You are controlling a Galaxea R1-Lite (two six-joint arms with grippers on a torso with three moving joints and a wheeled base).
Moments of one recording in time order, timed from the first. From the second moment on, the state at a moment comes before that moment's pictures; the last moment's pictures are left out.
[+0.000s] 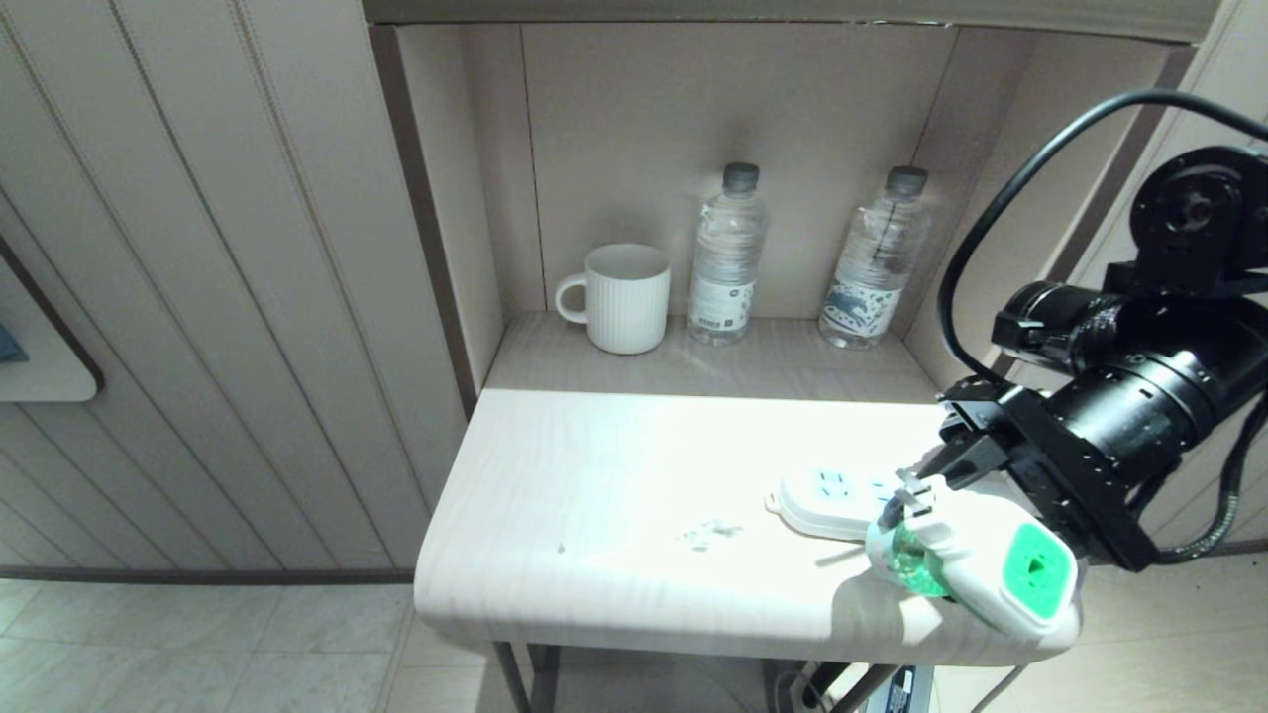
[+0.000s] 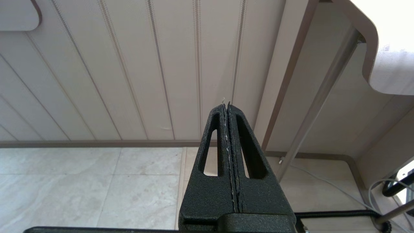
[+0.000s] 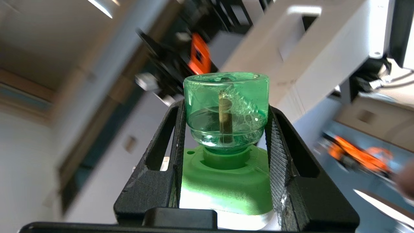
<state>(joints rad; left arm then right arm) 0.00 0.00 0.00 0.02 -0.02 0.01 0.18 1.85 -1.71 1.52 1.01 0.52</state>
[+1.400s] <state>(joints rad) 0.00 0.00 0.00 0.02 -0.02 0.01 0.30 1.76 -1.94 1.52 0.62 0.52</state>
